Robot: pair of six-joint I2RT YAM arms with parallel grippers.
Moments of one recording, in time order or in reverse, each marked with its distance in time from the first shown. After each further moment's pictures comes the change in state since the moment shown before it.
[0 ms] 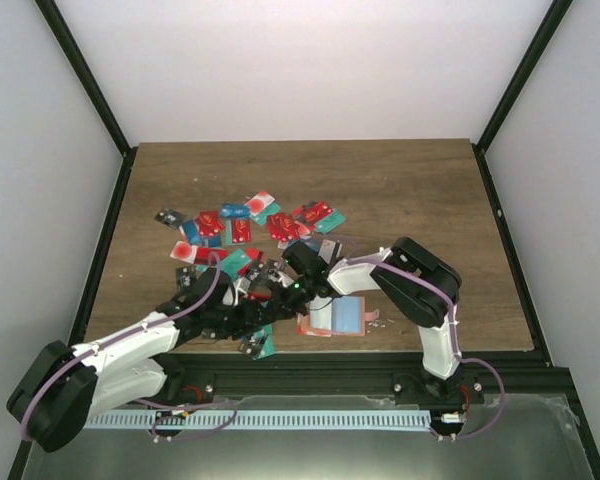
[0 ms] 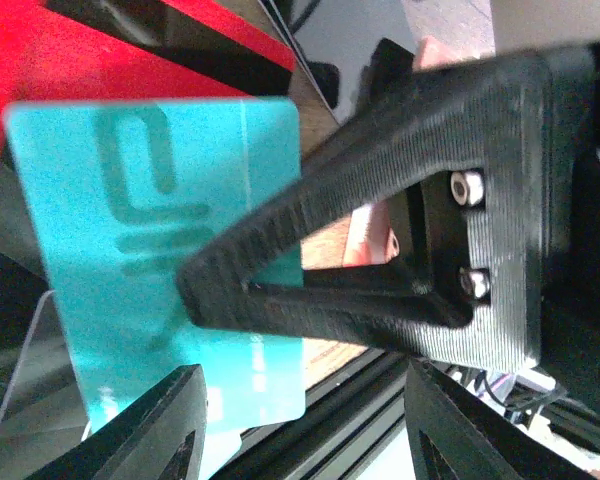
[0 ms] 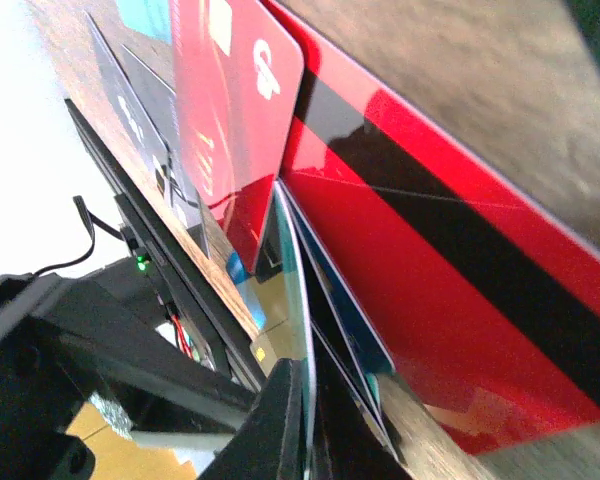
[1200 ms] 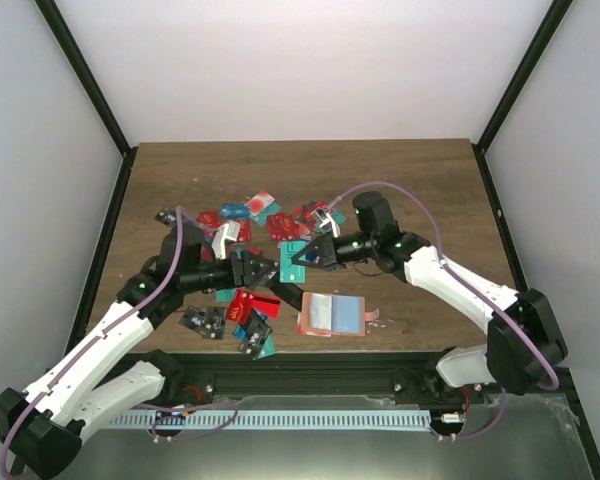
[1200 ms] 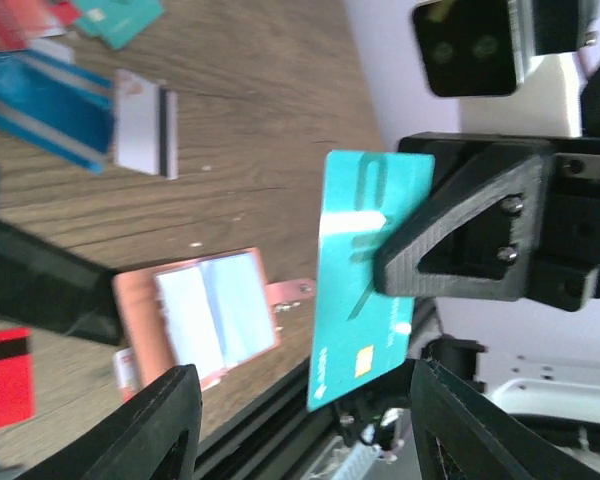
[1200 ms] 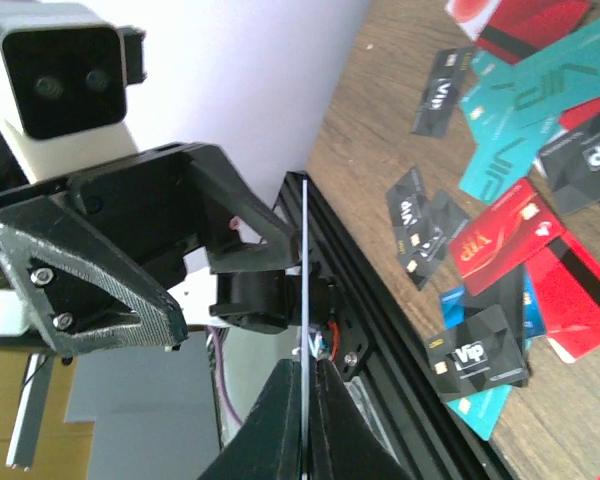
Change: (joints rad) left arm 0.079 -0.171 0.453 -0.304 -0.043 0.206; right arm -0.283 -0.603 -0.058 -0.145 -0.142 -0.242
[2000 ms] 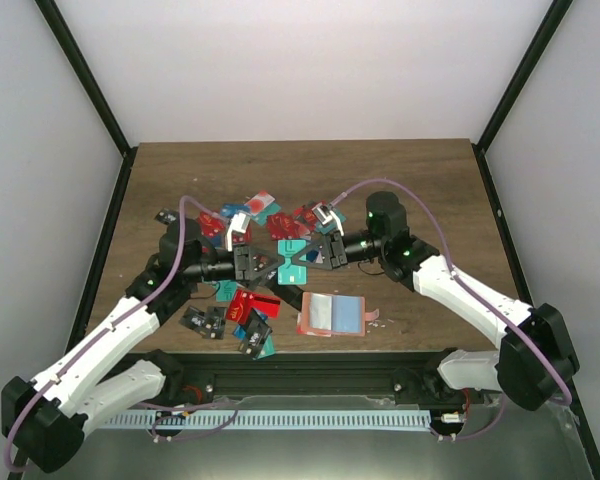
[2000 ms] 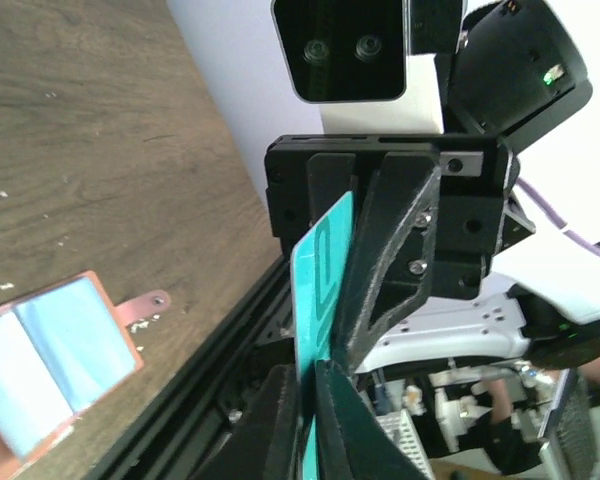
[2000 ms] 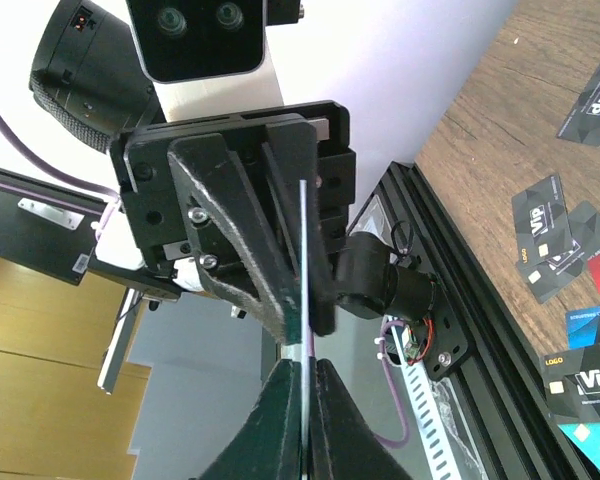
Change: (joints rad) left arm 0.000 0.049 -0.032 0.370 0.291 -0.108; right arm -0.002 -0.105 -0.058 0.261 -0.183 0.171
